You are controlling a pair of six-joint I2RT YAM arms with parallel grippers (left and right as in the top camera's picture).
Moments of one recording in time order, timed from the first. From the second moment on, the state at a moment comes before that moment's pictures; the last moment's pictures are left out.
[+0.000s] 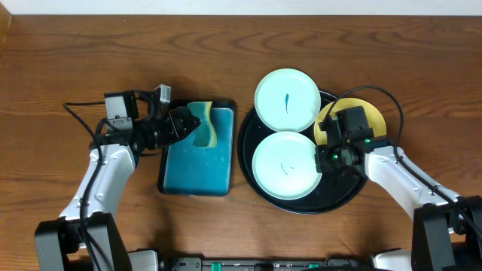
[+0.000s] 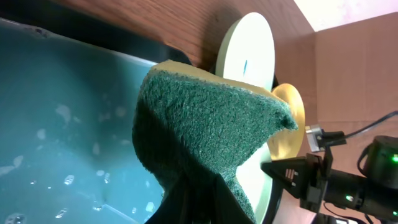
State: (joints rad) left arm 0.12 1.48 0.82 -0.32 0.86 -0.35; right arm 0.23 1.56 0.77 -0.49 -0.23 0.13
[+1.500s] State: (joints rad) left arm -0.35 1.48 0.82 -0.47 0.08 -0.48; right arm 0.23 1.56 0.77 -0.49 -0.23 0.13
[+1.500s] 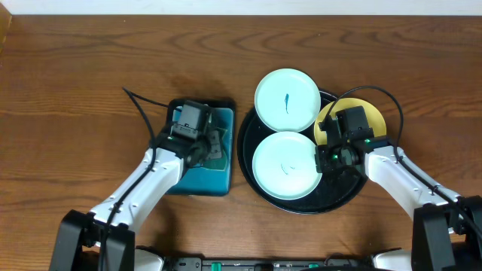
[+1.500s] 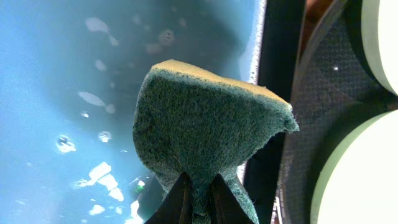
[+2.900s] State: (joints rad) left arm -0.72 1.63 1.06 -0.46 0.13 -0.55; right arm 0.23 1.56 0.77 -0.56 -0.23 0.24
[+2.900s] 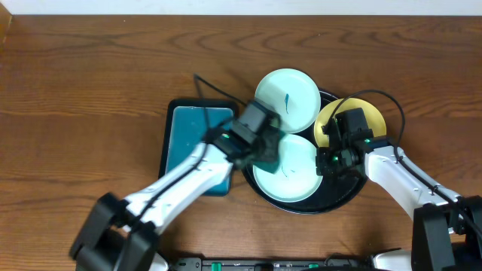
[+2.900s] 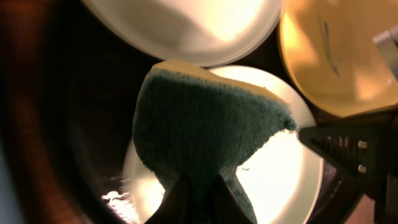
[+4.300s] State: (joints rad) left arm -0.80 1.75 1.09 -0.48 0.01 -0.74; right arm 0.23 1.56 0.77 -0.57 -0.28 0.27
